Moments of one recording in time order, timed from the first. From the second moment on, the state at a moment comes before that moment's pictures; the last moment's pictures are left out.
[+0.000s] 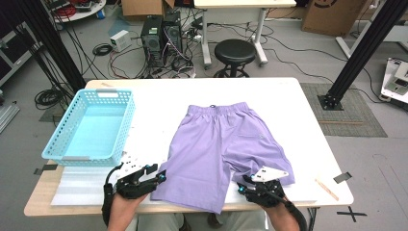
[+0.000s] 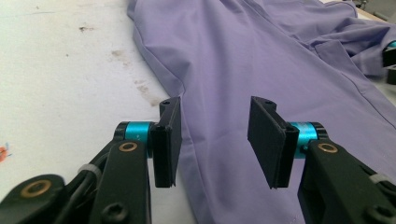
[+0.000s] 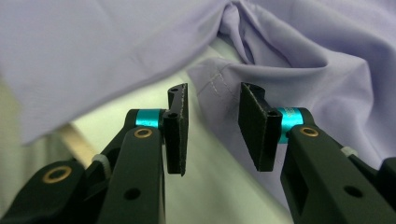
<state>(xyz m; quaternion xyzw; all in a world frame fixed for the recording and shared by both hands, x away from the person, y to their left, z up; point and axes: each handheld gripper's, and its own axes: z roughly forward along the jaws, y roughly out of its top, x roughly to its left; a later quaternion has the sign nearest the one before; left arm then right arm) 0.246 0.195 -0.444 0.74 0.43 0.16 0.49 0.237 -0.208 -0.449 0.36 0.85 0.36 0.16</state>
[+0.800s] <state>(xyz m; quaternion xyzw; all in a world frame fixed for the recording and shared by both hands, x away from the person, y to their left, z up) 0.247 0.195 -0.445 0.74 0.43 0.15 0.50 0.211 -0.257 -0.418 0.32 0.84 0.42 0.11</state>
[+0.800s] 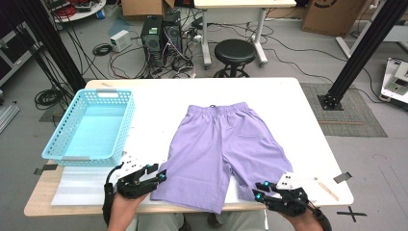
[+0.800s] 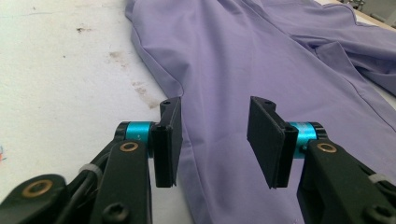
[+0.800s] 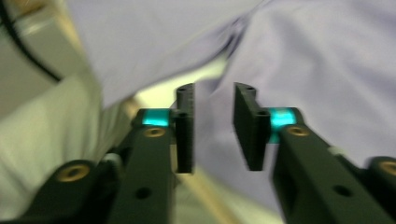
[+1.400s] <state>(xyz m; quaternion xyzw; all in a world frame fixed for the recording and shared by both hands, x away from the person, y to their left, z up) 0.246 0.201 -0.447 0.74 0.43 0.16 0.49 0.271 -0.189 -0.441 0.36 0.86 0.32 0.17</state>
